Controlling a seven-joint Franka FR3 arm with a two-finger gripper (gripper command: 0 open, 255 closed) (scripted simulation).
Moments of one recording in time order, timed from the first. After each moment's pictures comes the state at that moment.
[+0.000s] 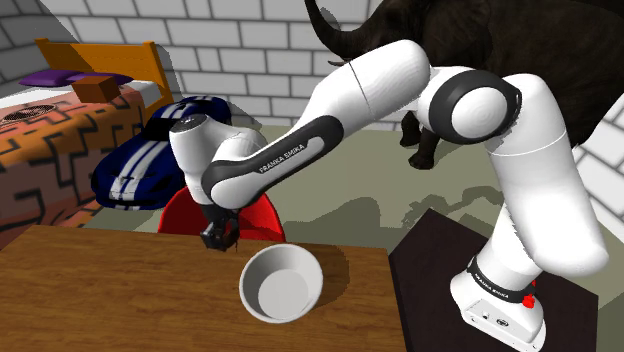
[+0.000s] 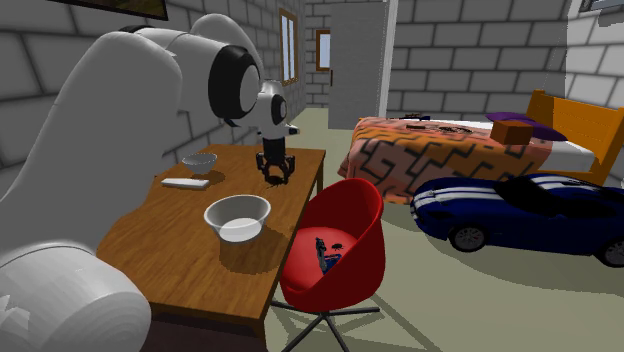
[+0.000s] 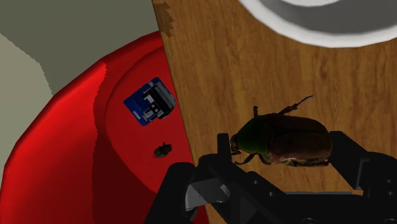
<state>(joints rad) 0.39 0.64 0.34 -1.49 -0.25 2.07 0.27</state>
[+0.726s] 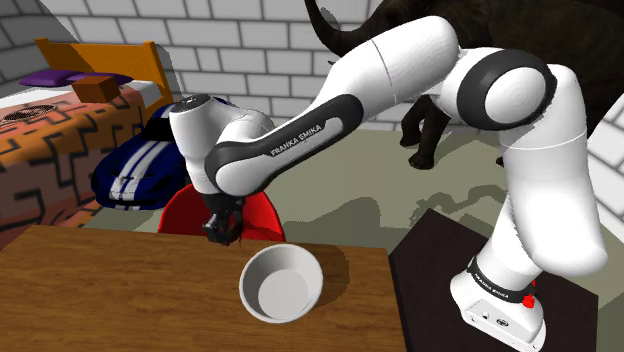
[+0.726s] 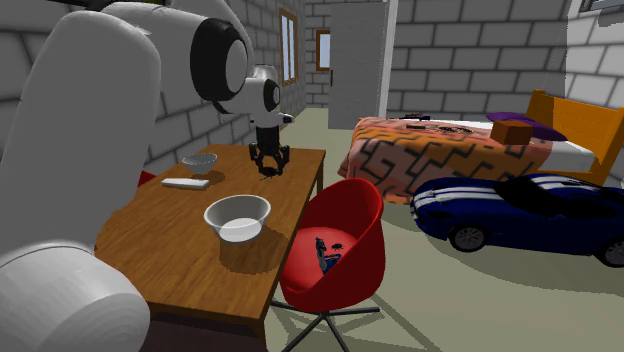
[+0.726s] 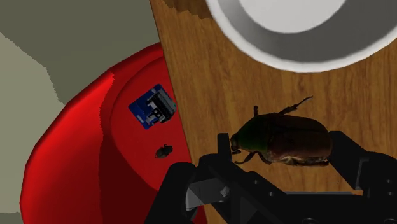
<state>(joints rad) 0.38 0.52 0.36 -1.57 -0.22 2.03 0.28</state>
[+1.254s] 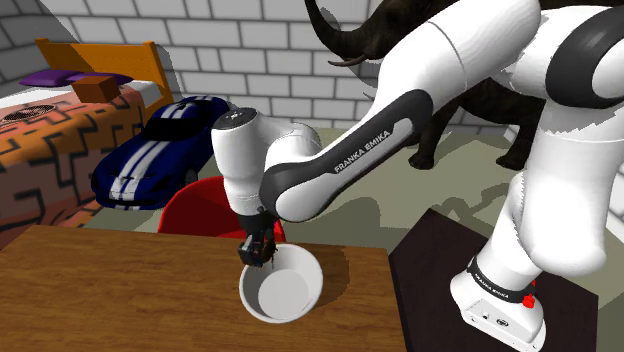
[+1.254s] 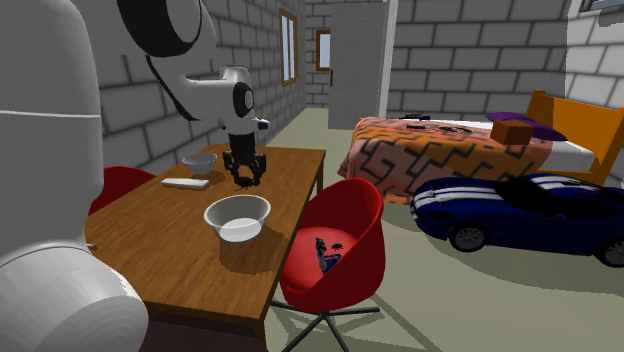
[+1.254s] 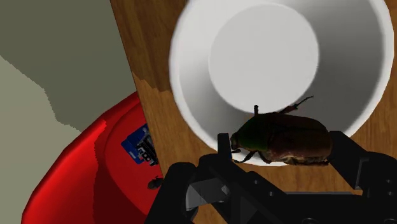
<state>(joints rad) 0.35 0.24 0.42 -1.99 -0.14 2.18 0.32</state>
